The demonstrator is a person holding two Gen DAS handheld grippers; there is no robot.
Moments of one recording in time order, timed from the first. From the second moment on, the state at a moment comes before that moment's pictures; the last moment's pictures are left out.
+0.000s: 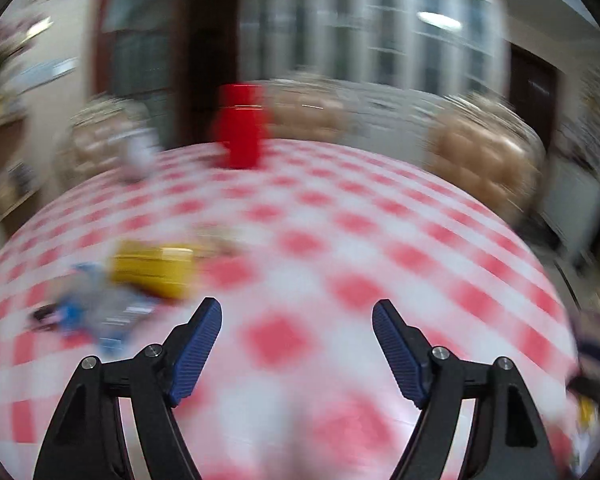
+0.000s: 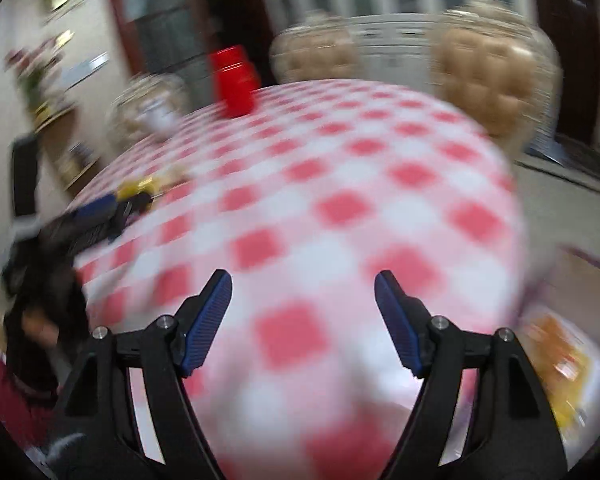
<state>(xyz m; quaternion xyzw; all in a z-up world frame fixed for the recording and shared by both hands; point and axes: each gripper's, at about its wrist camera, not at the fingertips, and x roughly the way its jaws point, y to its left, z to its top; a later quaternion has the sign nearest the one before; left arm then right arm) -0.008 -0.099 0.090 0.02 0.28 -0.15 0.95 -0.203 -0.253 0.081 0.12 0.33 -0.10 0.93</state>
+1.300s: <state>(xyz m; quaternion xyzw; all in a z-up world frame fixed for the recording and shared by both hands) 0.067 0.133 0.029 -0.31 0.35 0.05 0.88 0.064 -0.131 0.049 0.09 0.42 0.12 0.90</state>
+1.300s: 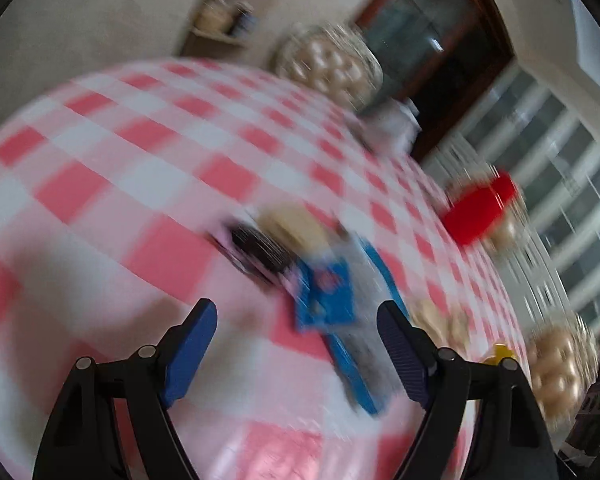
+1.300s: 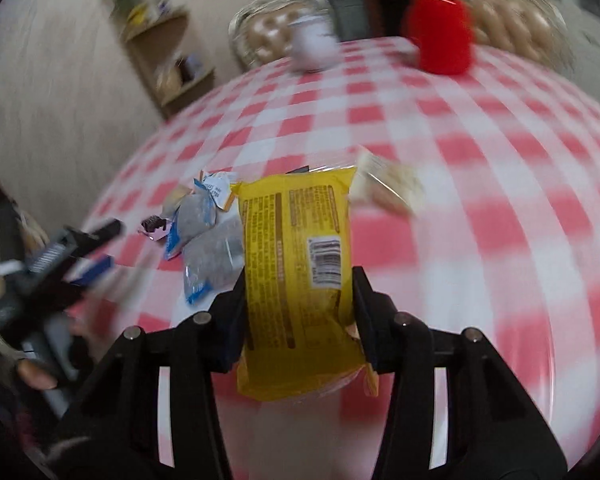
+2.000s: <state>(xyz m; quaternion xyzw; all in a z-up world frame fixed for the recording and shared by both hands) 0.120 -0.003 0.012 -0.17 0.44 0.16 0.87 0.008 -0.227 0.035 0.35 0.34 0.10 0.87</state>
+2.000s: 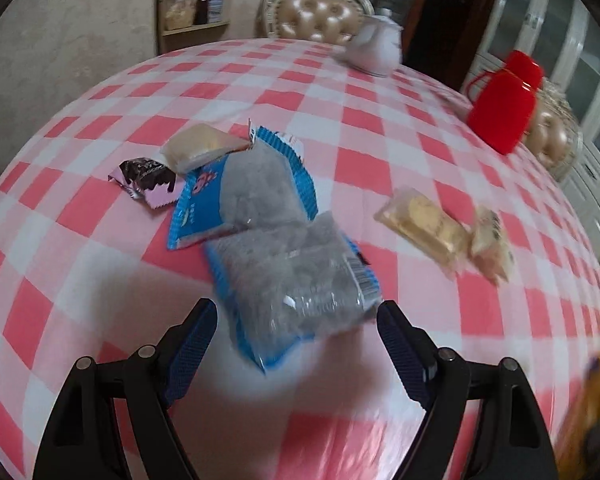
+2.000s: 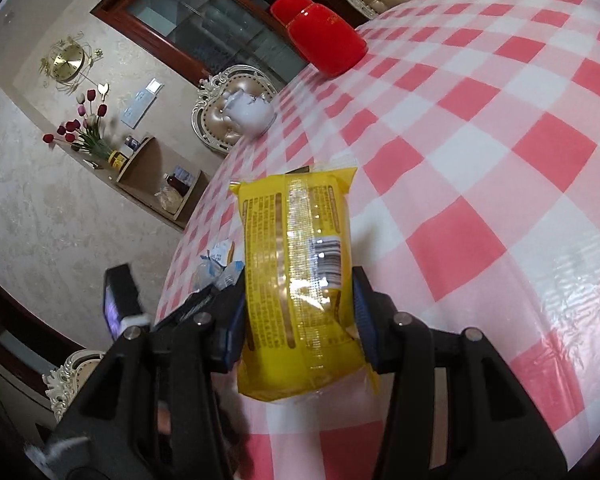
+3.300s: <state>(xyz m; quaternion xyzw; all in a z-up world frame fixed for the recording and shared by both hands) 0.035 0.047 0.037 -0.22 0.39 0.01 0.89 0.013 -0.226 0.003 0.37 0.37 0.13 0.84</state>
